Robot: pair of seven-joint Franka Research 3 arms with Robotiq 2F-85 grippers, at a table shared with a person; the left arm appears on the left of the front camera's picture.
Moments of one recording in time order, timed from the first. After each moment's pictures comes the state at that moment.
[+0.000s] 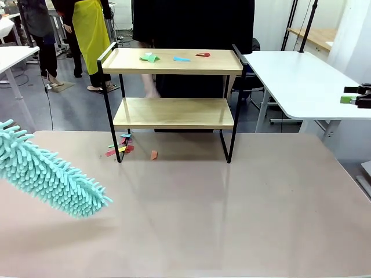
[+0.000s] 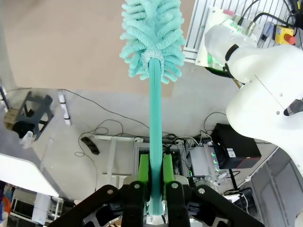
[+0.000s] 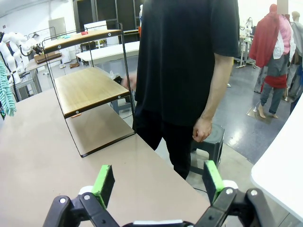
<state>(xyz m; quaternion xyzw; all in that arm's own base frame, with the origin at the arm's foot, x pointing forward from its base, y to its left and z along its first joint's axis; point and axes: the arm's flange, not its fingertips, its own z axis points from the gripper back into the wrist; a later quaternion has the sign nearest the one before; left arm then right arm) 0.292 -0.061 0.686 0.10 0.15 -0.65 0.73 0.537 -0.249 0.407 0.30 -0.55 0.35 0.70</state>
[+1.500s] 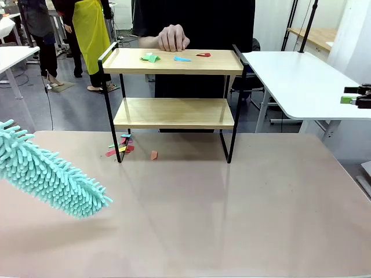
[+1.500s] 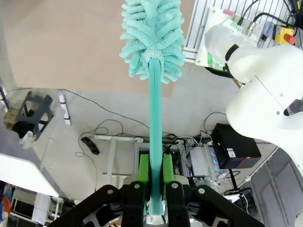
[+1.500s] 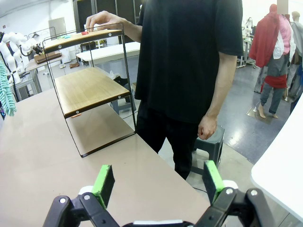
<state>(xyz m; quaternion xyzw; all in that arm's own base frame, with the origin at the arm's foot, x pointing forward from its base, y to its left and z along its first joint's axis) 0.292 -0.061 0.686 0.10 0.15 -0.65 0.73 0.537 -0.249 0.407 0.30 -0.55 0.35 0.70</state>
